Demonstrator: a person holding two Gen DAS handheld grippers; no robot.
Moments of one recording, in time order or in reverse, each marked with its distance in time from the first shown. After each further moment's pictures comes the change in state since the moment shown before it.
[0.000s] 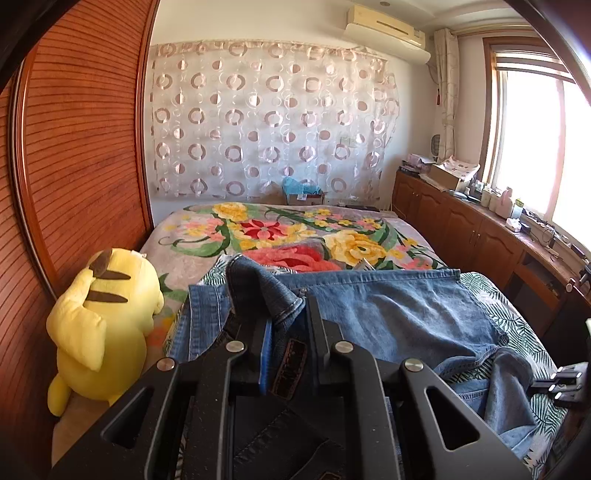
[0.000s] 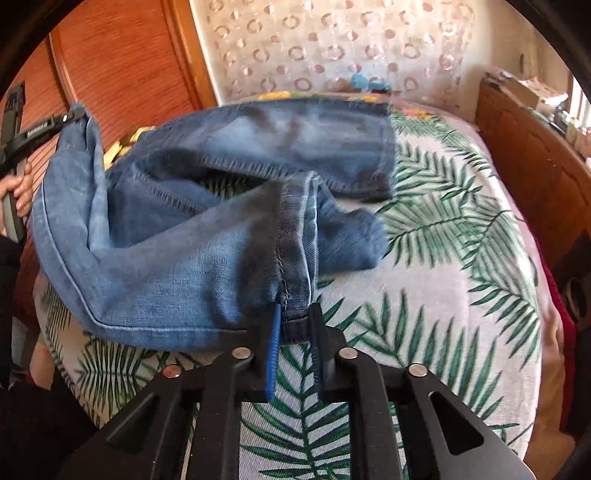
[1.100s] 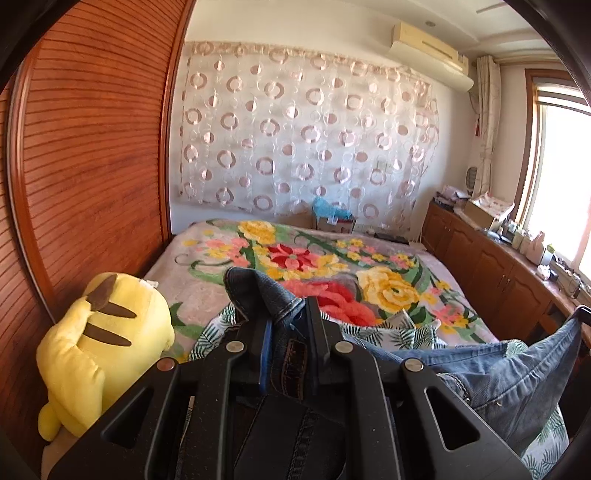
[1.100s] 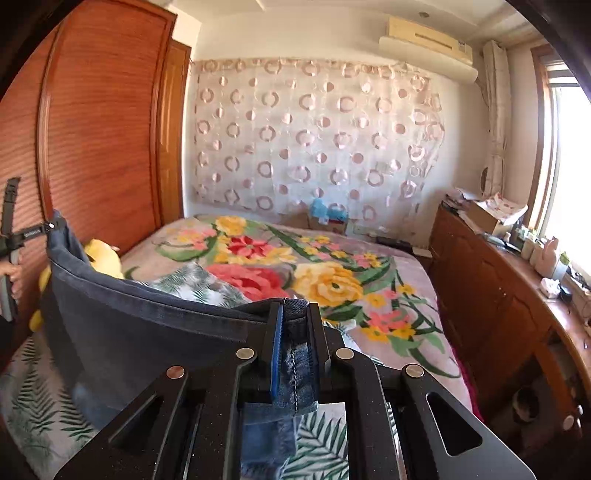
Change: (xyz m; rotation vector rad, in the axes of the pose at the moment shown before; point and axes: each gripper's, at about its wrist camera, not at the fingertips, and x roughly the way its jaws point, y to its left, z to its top) left arm 0.104 0.056 0.062 -0.118 -0.035 0.077; right arm -0.014 -0.025 0.147 -0.144 -0.379 -0.233
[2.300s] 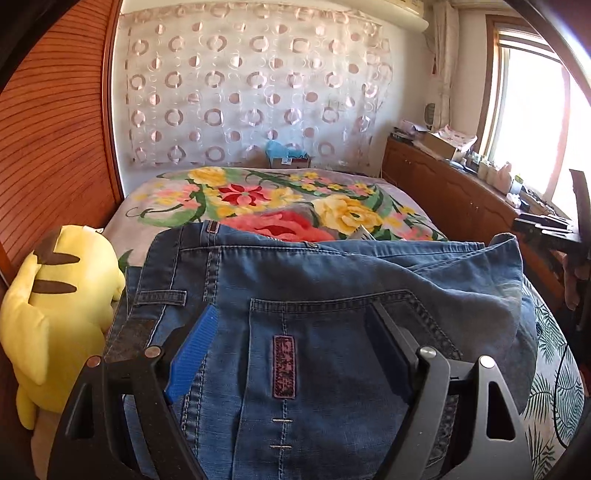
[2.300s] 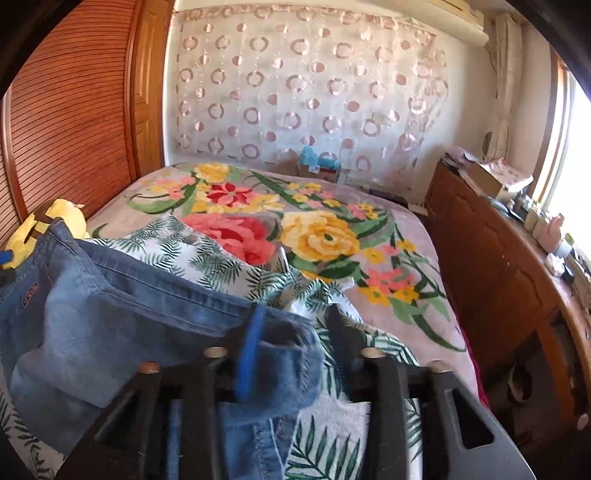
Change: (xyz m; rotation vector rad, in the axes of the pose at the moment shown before) left arm 0.007 -0.055 -0.082 0.121 0.180 -0.138; right arm 0.081 0.016 0.020 -0.032 0.158 -0.005
